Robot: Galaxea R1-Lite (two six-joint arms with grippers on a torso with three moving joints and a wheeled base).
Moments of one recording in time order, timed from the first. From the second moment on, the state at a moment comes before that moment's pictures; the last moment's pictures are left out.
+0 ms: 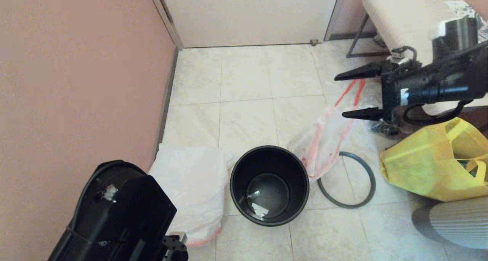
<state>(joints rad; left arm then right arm) -0.52 2.51 0.00 -1.52 0.15 -0.43 0.10 1.85 -1.65 0.22 0.87 0.89</state>
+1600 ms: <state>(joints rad) -0.63 1.69 -0.85 -0.64 -0.22 -0.16 0.08 1.70 -1.97 0.30 0.95 1.07</state>
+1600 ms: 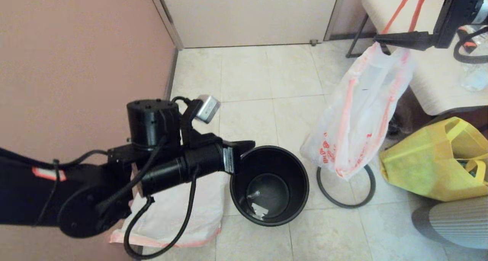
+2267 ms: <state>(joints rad) -0.64 2.03 -1.70 -0.31 -0.52 -0.15 0.08 1.71 -1.98 0.30 0.98 1.05</state>
